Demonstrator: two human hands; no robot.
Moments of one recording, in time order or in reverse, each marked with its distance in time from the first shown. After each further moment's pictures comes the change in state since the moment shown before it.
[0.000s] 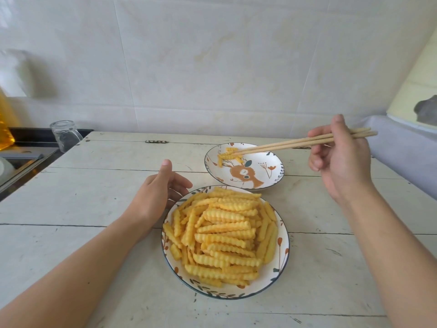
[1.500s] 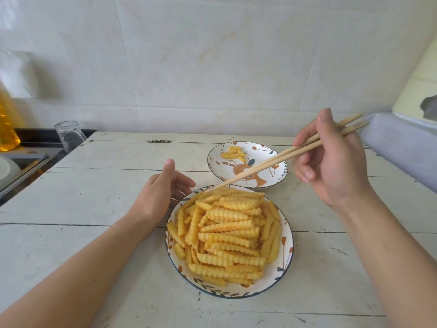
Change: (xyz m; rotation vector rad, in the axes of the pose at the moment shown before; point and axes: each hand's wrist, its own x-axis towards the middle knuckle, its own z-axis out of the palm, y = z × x) left_hand 0.001 -0.001 0.000 -0.011 -0.009 -0.002; right_hand -0.038 -0.021 0.033 0.093 -0.282 -0.036
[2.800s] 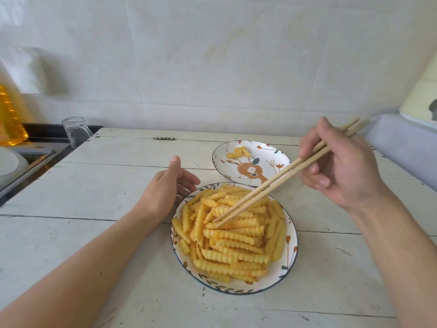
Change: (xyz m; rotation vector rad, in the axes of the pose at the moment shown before) left_hand -0.001 0.002 0.001 0.005 -0.007 -0.006; right_hand 0.001 -0.003 -0.014 0.065 -0.238 0.142
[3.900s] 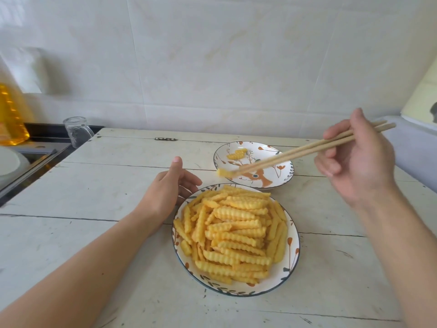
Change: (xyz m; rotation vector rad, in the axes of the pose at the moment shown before) left_hand -0.001 0.001 0.000 0.000 -0.006 0.003; right_hand 0.009 -0.001 -0.012 0.094 0.367 -0.083
